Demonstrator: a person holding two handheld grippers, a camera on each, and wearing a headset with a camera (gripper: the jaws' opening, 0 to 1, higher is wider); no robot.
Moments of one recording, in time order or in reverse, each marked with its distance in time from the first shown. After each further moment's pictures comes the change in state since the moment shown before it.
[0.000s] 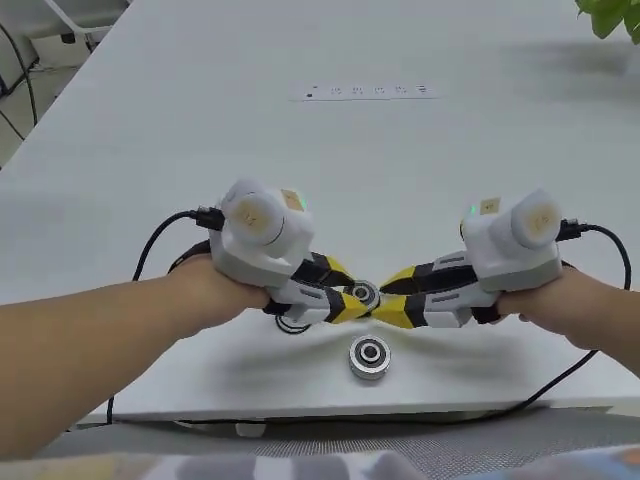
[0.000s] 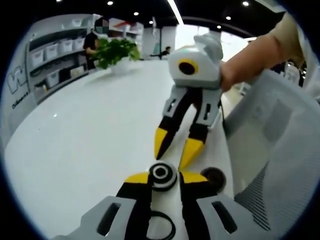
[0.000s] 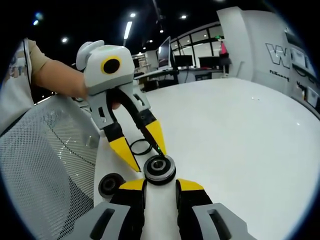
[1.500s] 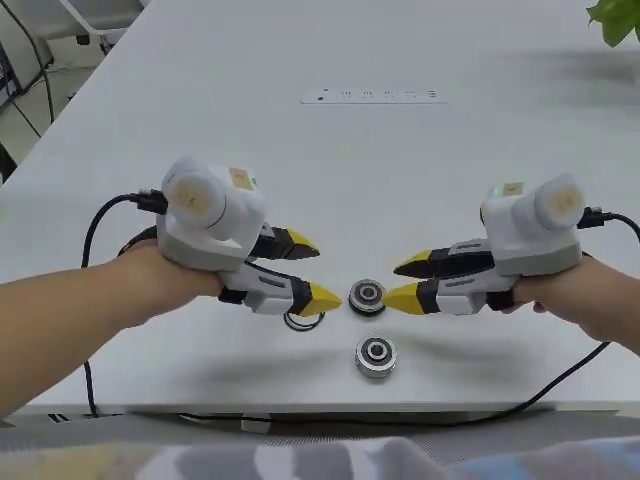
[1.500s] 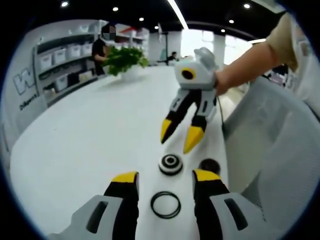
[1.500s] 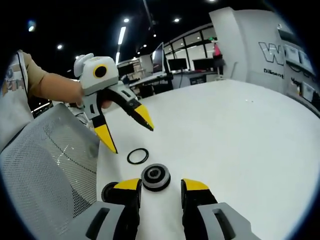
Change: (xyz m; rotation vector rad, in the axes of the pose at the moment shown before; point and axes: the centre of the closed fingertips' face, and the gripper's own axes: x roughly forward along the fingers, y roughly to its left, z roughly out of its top) left arm -0.050 0.009 0.003 -0.007 -0.046 0.062; right arm -0.011 0.000 0.018 0.042 -0.036 -0.026
